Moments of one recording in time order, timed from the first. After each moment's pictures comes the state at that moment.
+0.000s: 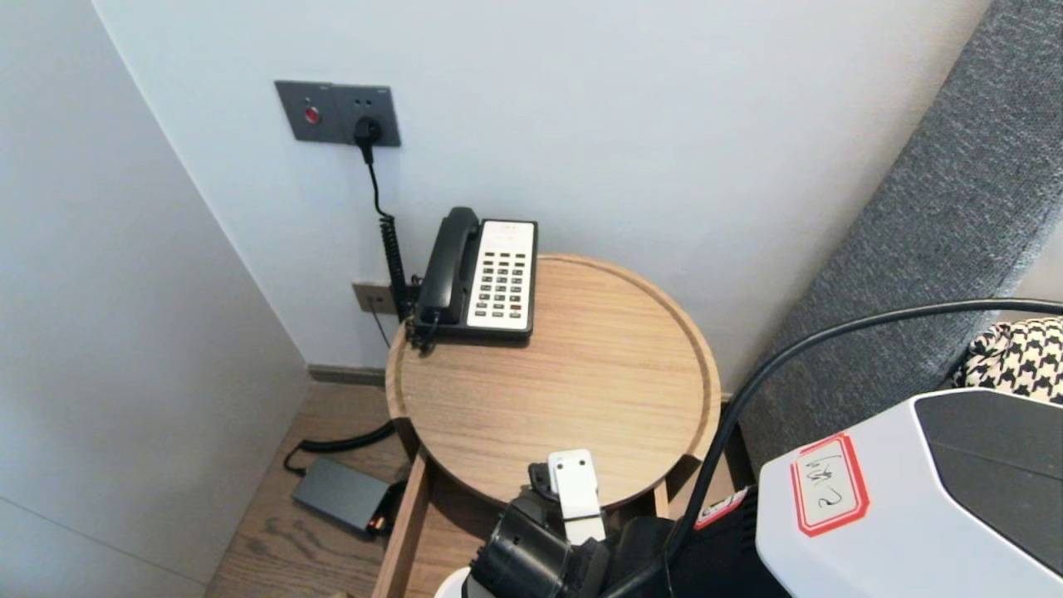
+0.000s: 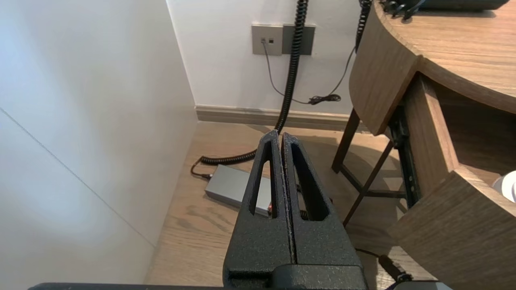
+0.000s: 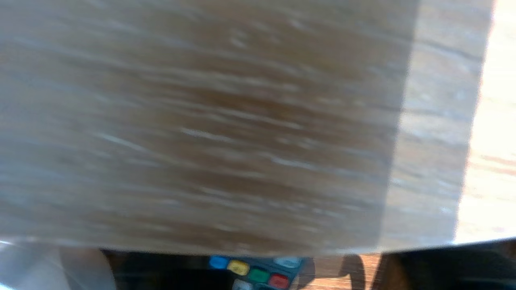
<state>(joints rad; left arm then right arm) 0.00 0.00 0.00 -0.03 0.00 0.02 1.08 2.15 -1.13 0.10 -0.69 0.84</state>
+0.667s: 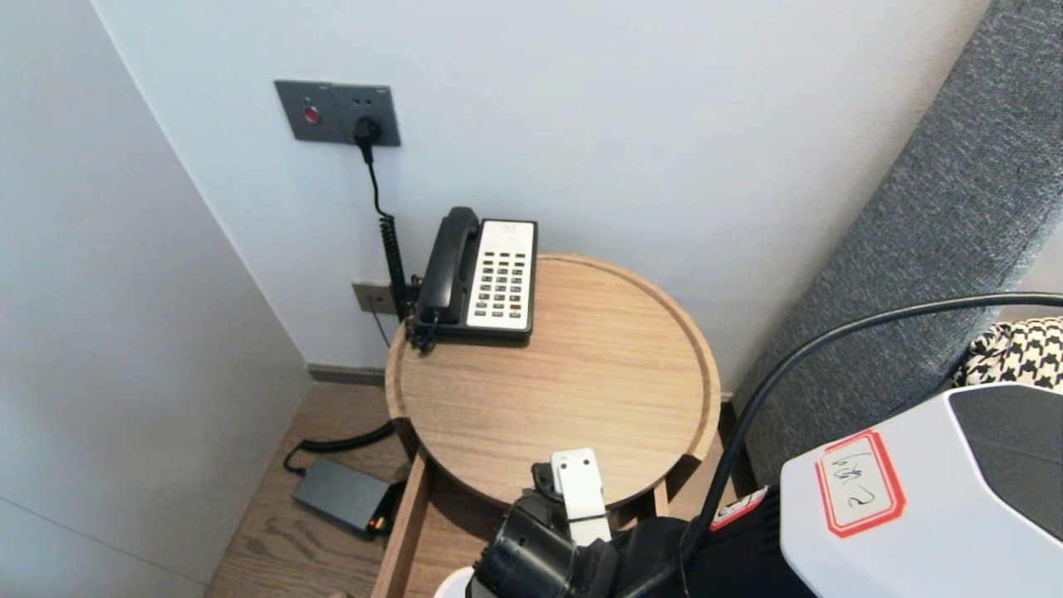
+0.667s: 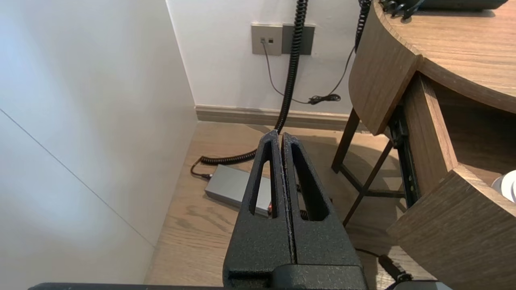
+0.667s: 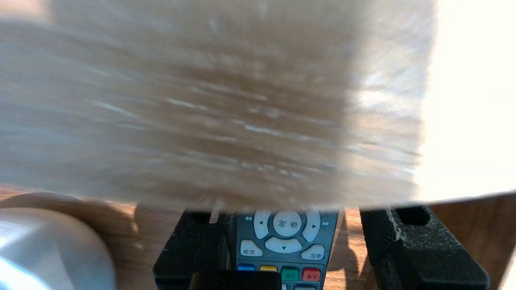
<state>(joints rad) 0.00 0.00 0.00 -0.03 0.00 0.02 1.09 2.12 -1.11 0.11 -0.69 0.84</state>
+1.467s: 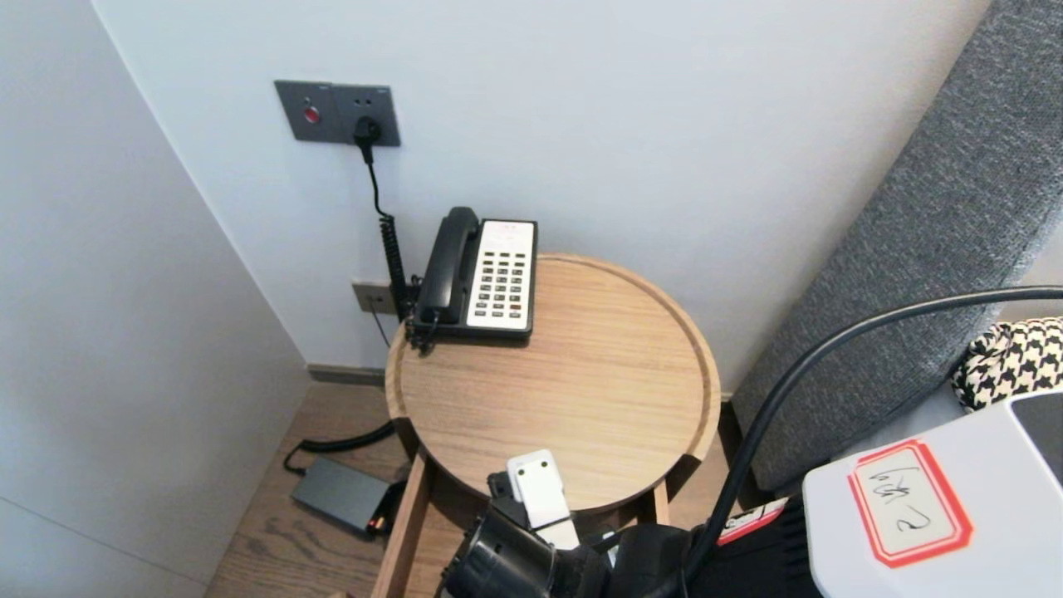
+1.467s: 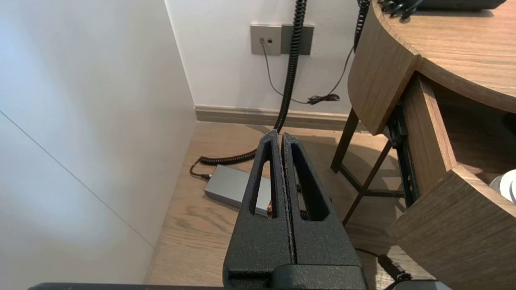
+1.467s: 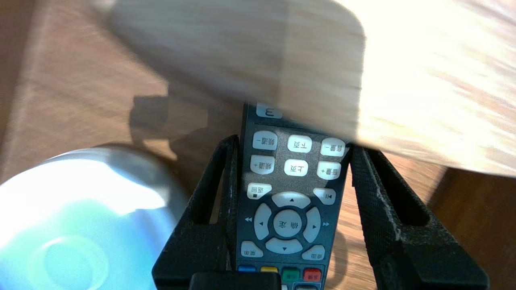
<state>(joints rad) 0.00 0.00 0.00 -0.03 0.00 0.02 1.14 2.10 -1.18 0.10 -0.61 0.67</state>
